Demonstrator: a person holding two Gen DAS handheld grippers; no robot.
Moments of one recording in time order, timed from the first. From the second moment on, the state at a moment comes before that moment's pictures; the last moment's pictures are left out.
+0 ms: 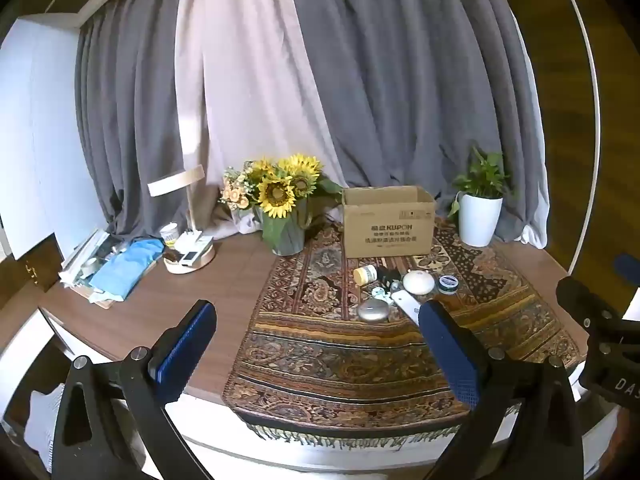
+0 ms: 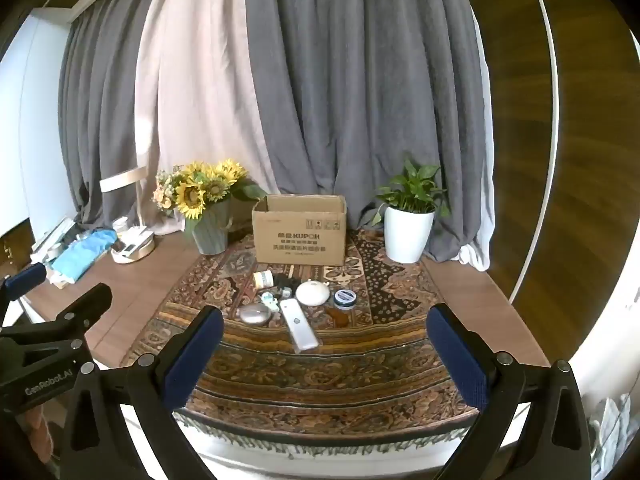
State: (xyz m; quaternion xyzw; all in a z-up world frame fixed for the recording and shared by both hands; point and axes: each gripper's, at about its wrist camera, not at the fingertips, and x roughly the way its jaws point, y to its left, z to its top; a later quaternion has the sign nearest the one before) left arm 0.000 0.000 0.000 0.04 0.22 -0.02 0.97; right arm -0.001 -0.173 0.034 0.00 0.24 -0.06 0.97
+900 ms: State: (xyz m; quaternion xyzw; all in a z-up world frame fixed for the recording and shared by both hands) left arm -0.001 0.007 0.014 0.05 0.21 -0.01 0.98; right arm 0.000 -0.172 0.035 0.00 0.24 -0.06 0.97
